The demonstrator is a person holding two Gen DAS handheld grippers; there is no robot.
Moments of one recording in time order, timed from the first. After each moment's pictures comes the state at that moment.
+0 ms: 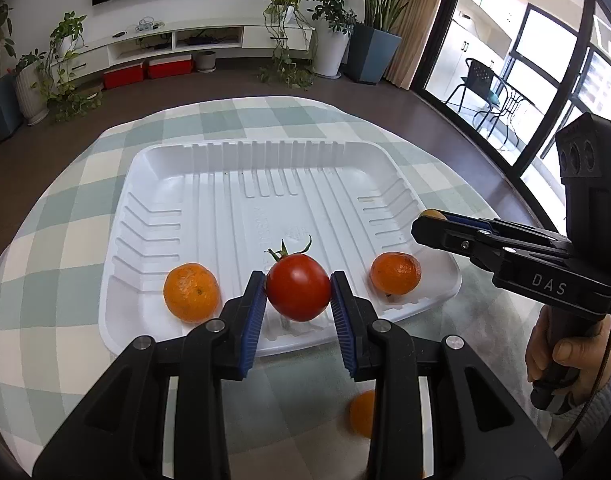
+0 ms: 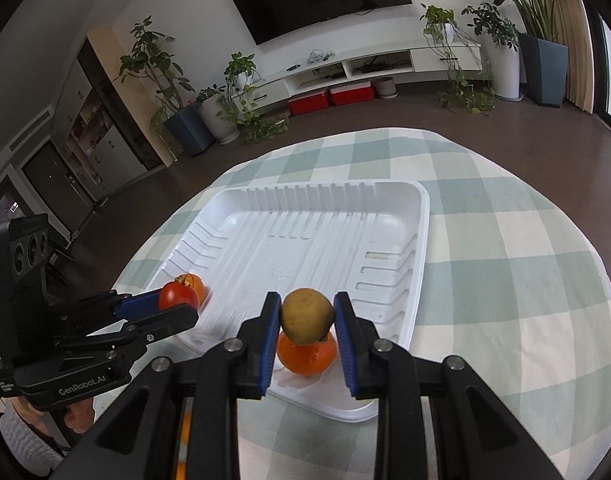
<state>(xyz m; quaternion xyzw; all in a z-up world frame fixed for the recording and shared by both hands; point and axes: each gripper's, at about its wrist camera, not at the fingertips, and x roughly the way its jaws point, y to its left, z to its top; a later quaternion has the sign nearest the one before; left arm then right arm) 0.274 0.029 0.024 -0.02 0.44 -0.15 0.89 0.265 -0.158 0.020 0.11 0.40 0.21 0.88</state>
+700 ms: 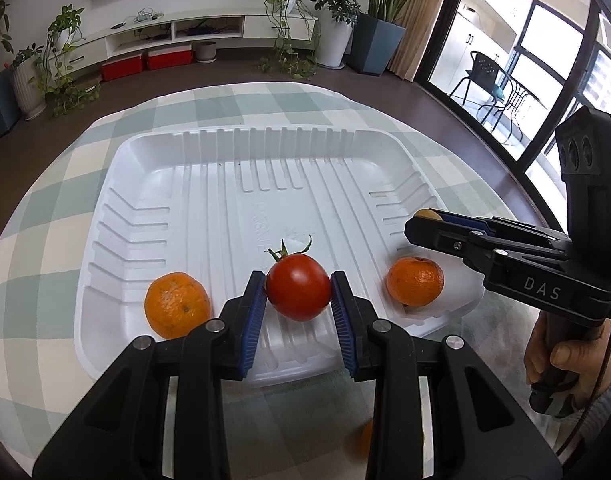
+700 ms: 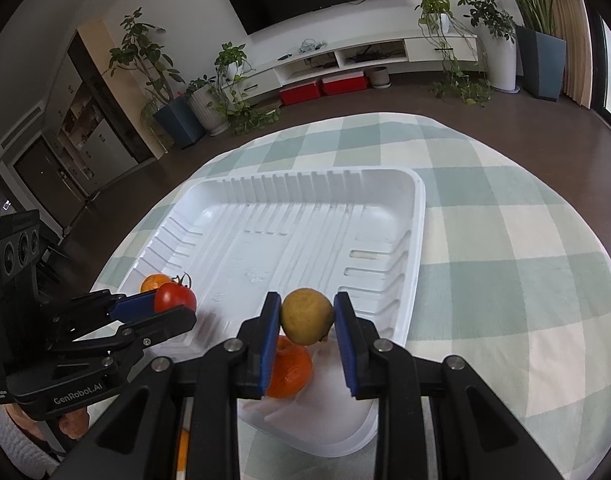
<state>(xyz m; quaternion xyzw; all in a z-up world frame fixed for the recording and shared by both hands) 0.300 0.024 0.001 -0.02 0.45 -0.14 0.88 0.285 -0.158 0.000 0.11 0.42 0.20 0.88</state>
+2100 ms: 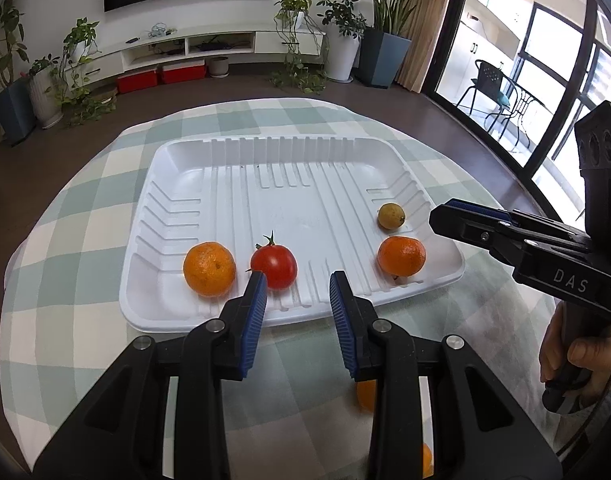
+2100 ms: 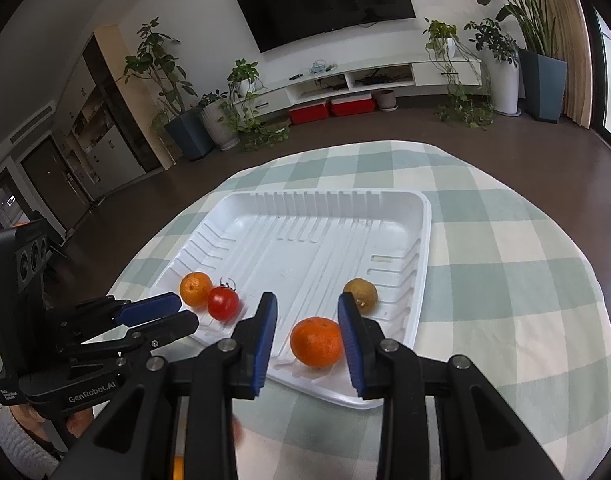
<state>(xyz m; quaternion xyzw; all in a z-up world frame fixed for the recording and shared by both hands) 0.247 0.035 0.027 -0.01 0.43 -0.12 0.90 0.239 -0.149 0.033 0.10 0.38 0.21 0.90</state>
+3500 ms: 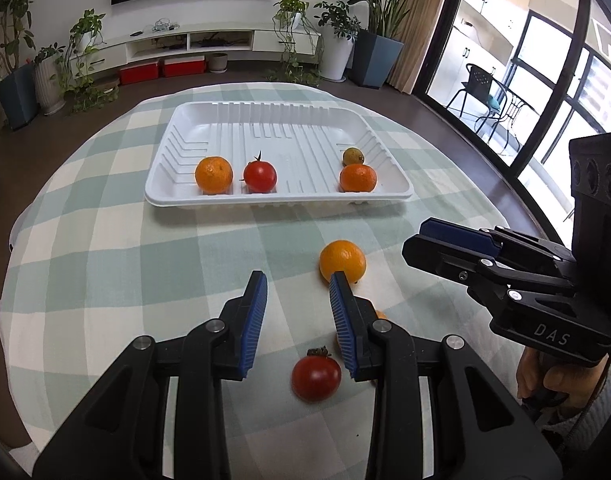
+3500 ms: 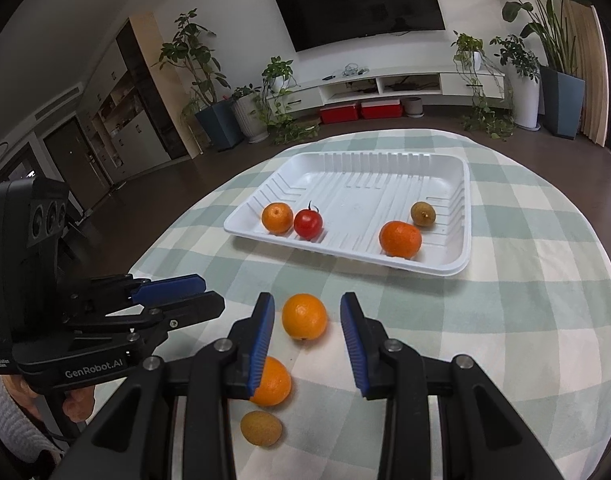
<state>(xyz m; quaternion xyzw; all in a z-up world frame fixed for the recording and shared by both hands) 0.126 0.040 0.032 -0.03 0.43 -0.13 0.89 0.131 -0.111 0.030 0.07 0.37 0.25 0.89</state>
